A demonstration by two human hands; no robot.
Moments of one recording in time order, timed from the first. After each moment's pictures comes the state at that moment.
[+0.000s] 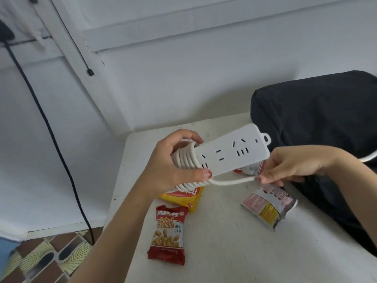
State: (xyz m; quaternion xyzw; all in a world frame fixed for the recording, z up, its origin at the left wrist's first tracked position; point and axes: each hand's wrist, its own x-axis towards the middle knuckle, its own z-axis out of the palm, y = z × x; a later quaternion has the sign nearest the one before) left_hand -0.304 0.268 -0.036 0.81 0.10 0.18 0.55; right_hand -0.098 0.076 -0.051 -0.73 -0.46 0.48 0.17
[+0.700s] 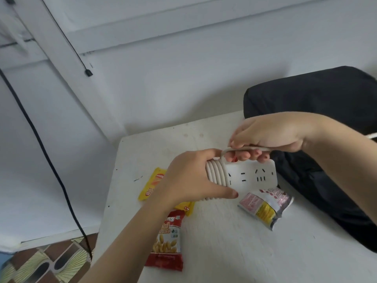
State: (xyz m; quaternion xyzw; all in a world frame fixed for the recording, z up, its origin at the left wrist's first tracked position) left_hand -0.274 0.240 -0.045 0.96 0.11 0.02 0.26; right_hand -0.131 0.120 0.014 -0.71 -0.40 0.51 0.27
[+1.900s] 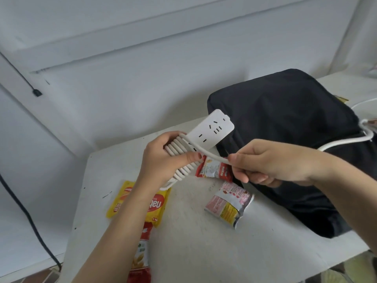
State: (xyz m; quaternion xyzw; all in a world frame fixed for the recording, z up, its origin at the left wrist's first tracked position) left_hand -0.228 0.227 -0.047 0.80 0.20 0.20 0.53; right_hand -0.139 0.026 -0.001 -0.75 -0.35 0.43 0.36
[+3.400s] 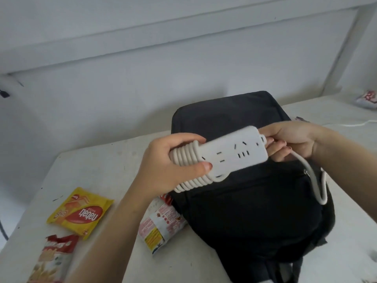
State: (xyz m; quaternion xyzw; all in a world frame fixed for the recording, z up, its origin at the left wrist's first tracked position) left_hand -0.136 0.102 -0.022 0.85 0.08 0.22 0.48; right_hand 0.070 -0.073 -0.008 -0.55 -0.20 0.66 0.46
